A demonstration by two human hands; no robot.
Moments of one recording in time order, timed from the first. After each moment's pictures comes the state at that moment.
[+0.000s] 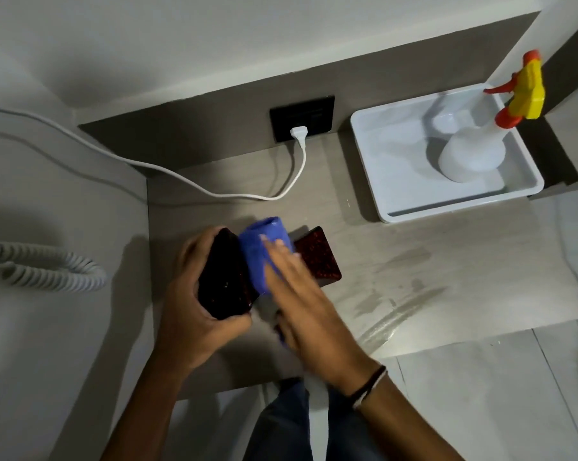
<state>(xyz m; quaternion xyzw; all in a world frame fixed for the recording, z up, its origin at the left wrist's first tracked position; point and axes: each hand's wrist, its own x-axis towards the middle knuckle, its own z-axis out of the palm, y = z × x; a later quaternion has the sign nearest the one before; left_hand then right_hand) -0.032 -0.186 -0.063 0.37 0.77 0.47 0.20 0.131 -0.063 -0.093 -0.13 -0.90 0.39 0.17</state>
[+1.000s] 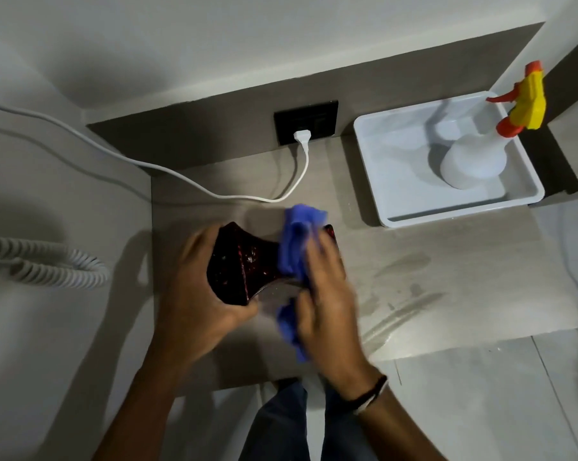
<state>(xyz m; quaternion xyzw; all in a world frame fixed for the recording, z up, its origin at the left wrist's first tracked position) -0.021 -0.162 -0.036 0.37 0.87 0.30 0.13 0.129 -0.056 -0.068 -0.31 -0.81 0.45 0.24</state>
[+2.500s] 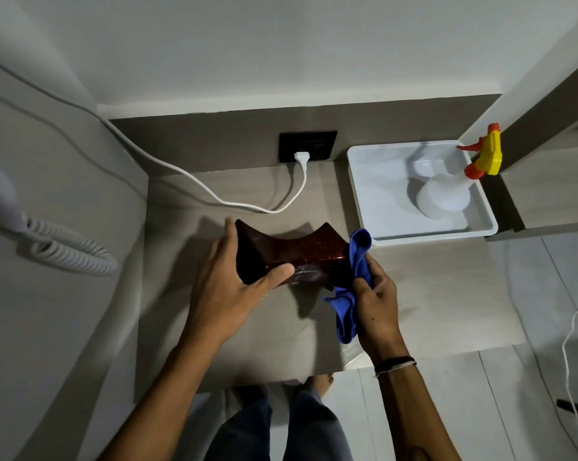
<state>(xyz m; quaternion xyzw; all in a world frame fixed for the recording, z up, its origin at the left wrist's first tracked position) -0.013 -0.149 -0.043 0.24 0.86 0.36 0.28 0.162 0.005 -0.090 -0.54 -0.49 0.65 0.21</state>
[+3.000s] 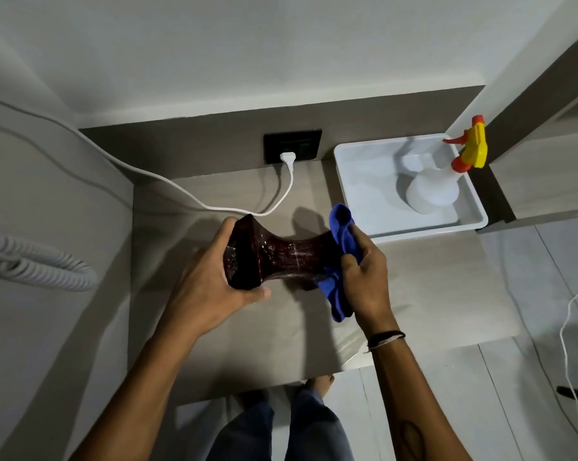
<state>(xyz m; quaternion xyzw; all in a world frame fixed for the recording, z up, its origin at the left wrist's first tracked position) -0.036 -0.143 -0.041 0.33 0.83 0.33 0.31 0.139 0.031 -0.077 -0.52 -0.62 0.55 0.21</state>
